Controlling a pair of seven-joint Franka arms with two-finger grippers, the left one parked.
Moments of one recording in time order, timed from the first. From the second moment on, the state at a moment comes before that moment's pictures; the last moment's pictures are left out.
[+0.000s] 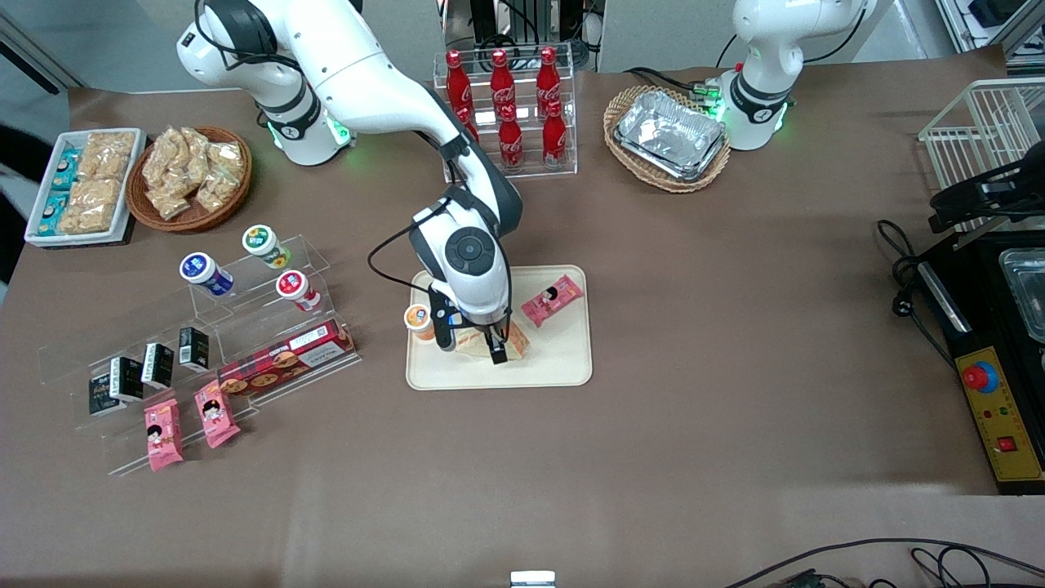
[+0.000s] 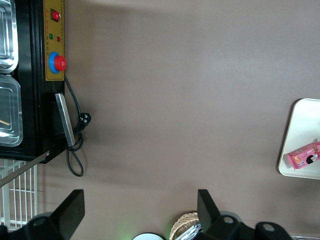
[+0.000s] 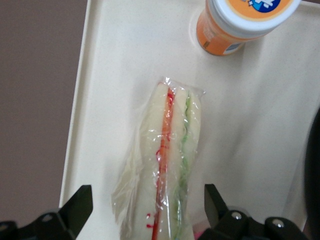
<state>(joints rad) 0.92 0.71 -0.27 -1.58 0.20 2.31 1.97</state>
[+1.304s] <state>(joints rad) 0.90 0.37 -0.28 -1.53 0.17 1.95 1.43</state>
